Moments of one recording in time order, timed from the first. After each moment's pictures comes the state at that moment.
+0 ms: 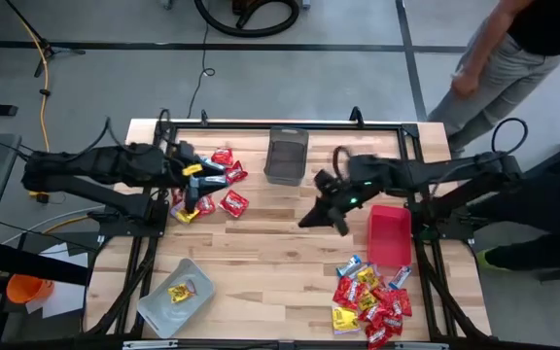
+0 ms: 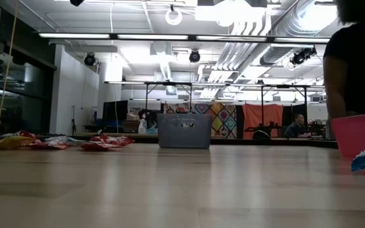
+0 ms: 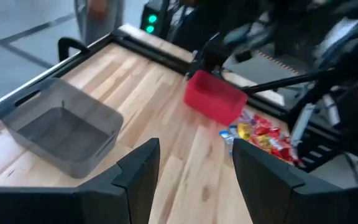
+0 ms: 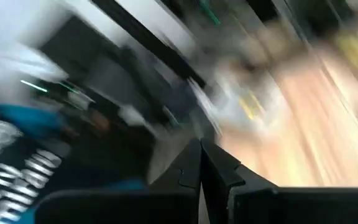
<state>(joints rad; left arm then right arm) -0.11 0.84 1.06 -0.59 -0.24 -0.43 0.11 1.34 1.23 -0.27 -0.36 0.76</state>
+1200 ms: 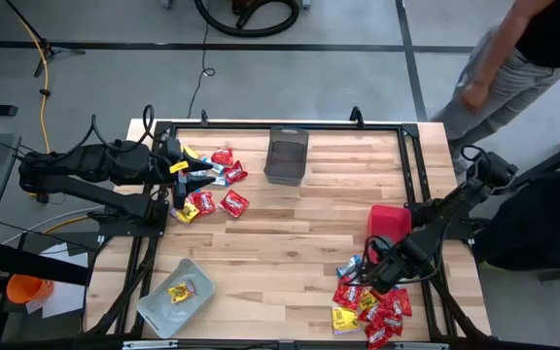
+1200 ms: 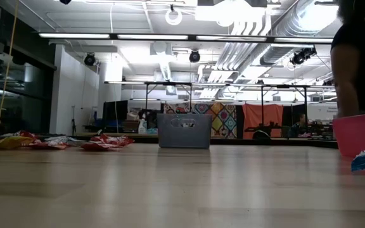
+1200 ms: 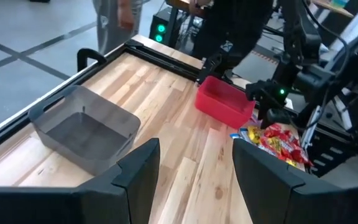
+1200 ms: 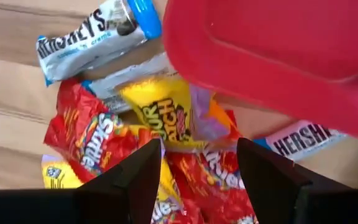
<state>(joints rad) -0.11 0.76 1.06 -0.67 -0.30 -0.42 0.75 1.41 0.82 -0.77 -0.06 2.14</state>
